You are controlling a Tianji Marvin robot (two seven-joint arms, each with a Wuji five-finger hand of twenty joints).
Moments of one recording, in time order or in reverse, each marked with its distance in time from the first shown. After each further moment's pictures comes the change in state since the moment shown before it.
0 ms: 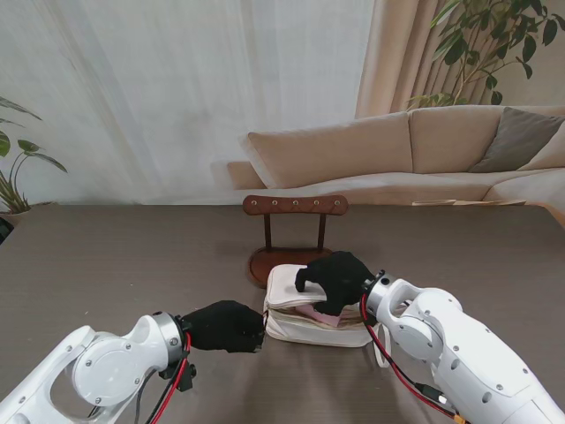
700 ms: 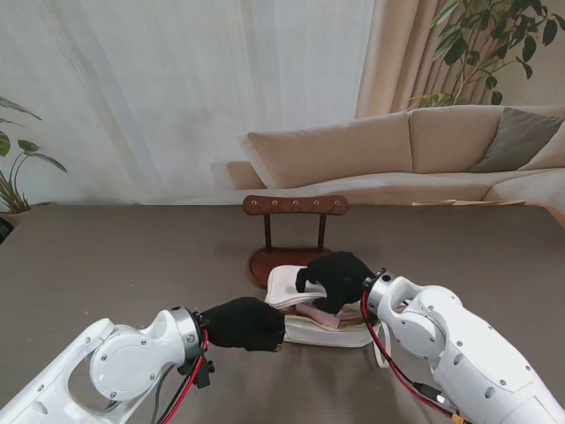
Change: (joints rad) left arm -0.076 0.000 0.094 0.009 -0.044 -0.025 0.025; right arm 0.008 0.000 0.003 0.001 0.072 -0.012 0.050; left_hand 0.000 0.000 0.000 0.000 0.001 0.030 0.000 -0.001 0.015 0.018 0.005 0.000 0.006 0.000 0.026 0.011 0.017 0.008 0.000 0.000; right_hand 0.054 0.065 0.015 0.014 0.032 -0.004 0.000 -0.001 0.022 0.000 -0.015 0.008 0.013 0.009 -0.007 0.019 0.000 -0.034 0.042 0.000
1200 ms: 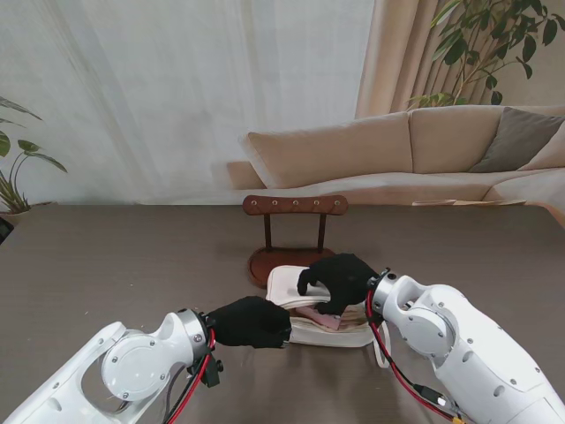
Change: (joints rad) left arm -0.025 -0.017 0.047 0.061 -0.035 -0.004 0.077; right arm -0.024 -0.001 0.054 -0.023 0.093 -0.038 0.098; left_hand 0.000 0.000 0.000 0.000 0.014 -0.034 0.026 -0.003 0.015 -0.013 0.014 0.002 0.003 0.000 0.000 0.000 0.001 0.000 0.000 0.000; right_hand -0.109 0.007 -0.003 0.000 -0.011 0.020 0.000 0.000 -0.027 0.013 -0.026 -0.009 -0.069 0.055 -0.034 0.022 -0.033 0.037 -0.049 -0.008
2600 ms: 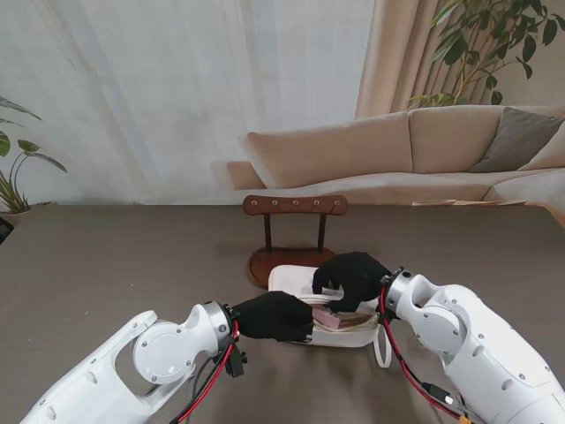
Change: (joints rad) left arm -0.155 -0.029 0.157 0.134 -0.101 -0.031 0.061; right arm 0.002 -0.001 0.051 0.076 0.053 -0.074 -0.028; left_hand 0.000 0.000 0.000 0.000 0.003 0.031 0.001 0.000 0.002 0.017 0.003 -0.013 0.019 0.000 0.011 0.000 0.020 0.008 0.012 -0.001; right_hand 0.004 -0.085 -0.019 -0.030 0.135 -0.062 0.026 -0.034 0.087 -0.060 0.046 0.036 -0.022 -0.246 -0.084 -0.030 0.020 -0.001 -0.017 -0.020
